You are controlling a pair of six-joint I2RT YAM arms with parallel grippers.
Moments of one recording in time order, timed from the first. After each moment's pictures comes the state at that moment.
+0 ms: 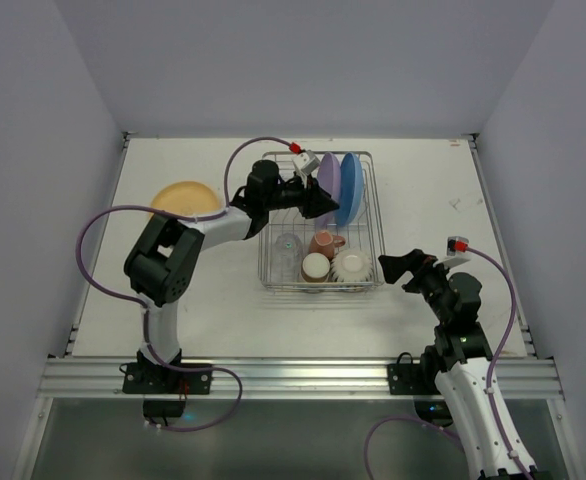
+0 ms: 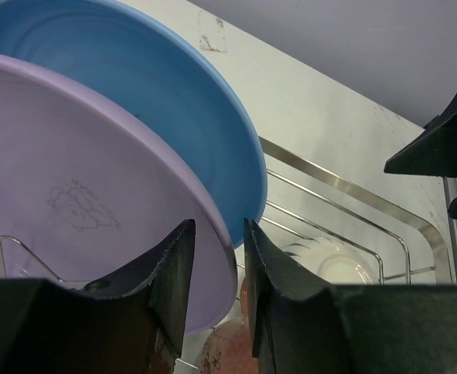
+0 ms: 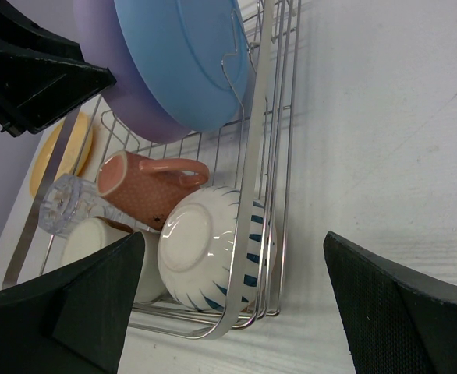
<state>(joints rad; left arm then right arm) -0.56 1.96 1.24 0.57 0.71 -0.22 0.08 0.34 0.19 -0.06 -0.23 0.58</state>
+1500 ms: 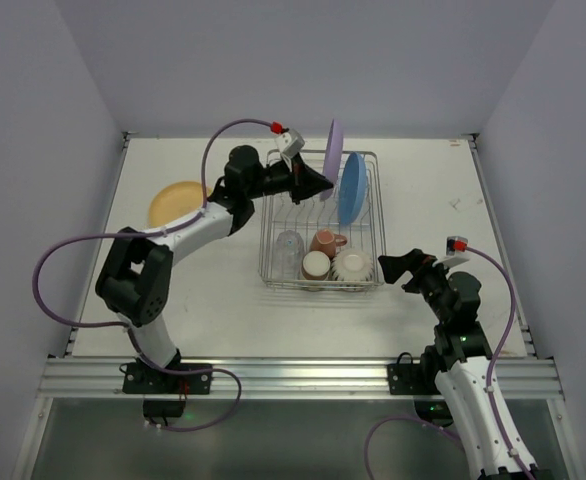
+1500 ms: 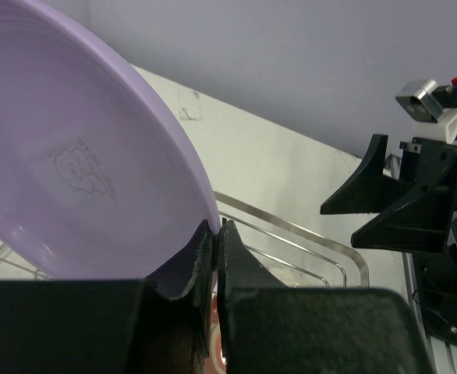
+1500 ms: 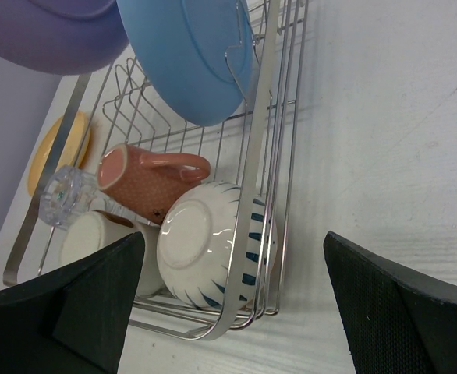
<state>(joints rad) -0.53 1.77 1.23 0.56 0.77 -0.29 0.08 0.35 0.19 -0.06 -0.23 0.58</state>
